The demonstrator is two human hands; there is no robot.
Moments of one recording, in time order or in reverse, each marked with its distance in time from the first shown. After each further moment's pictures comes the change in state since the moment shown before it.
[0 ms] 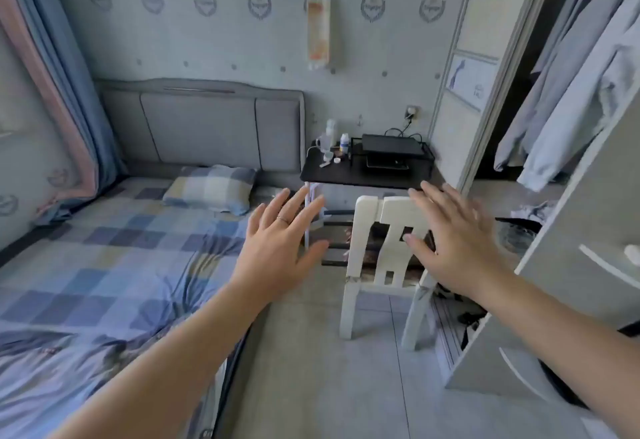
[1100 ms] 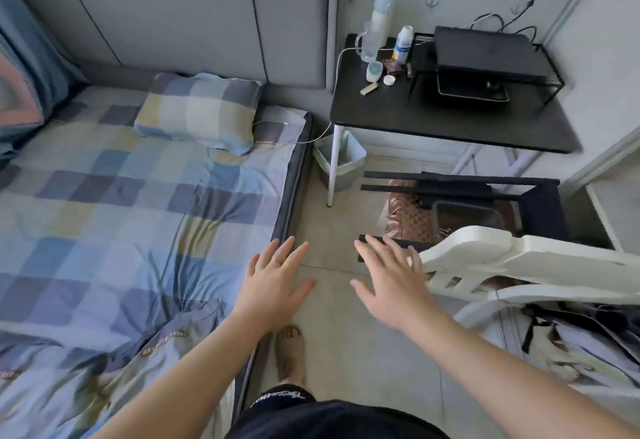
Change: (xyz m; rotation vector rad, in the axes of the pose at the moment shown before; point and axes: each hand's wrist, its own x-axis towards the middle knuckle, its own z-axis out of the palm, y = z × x) left_hand 0.191 -0.339 0.315 -0.071 -0.587 -0.407; right_hand 0.323 -0.016 0.426 0.095 -0.611 0.015
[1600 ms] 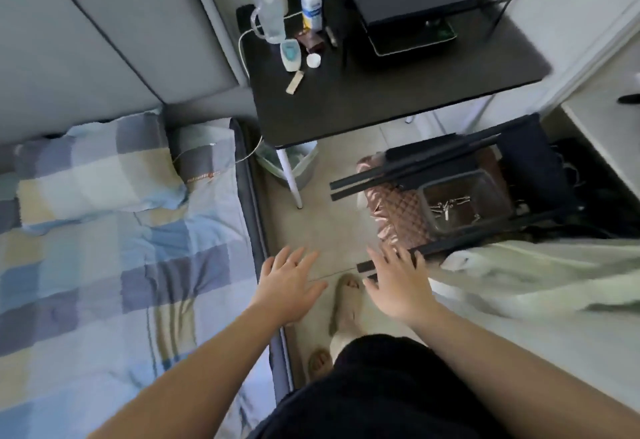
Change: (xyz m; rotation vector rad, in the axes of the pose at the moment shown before) left_hand 0.272 -0.017 0.001 0.265 -0.408 0.319; right_hand 0.178 0.058 0.036 0.135 -0.176 0.494
